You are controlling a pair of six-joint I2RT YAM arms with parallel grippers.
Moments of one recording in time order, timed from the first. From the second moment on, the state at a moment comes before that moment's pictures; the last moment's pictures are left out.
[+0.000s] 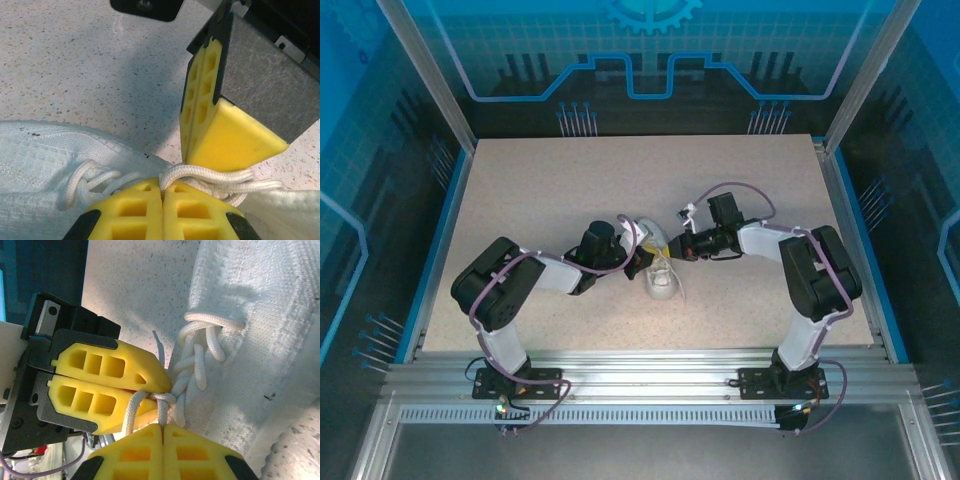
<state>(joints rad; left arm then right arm) -0.55 1.79 0.67 0.66 0.48 -0.01 0.33 1.78 0.95 -0.15 -0.93 0.35</state>
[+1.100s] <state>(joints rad) -0.55 1.78 0.67 0.65 0.47 -0.01 0.33 1.74 0.85 0.05 -0.93 0.43</state>
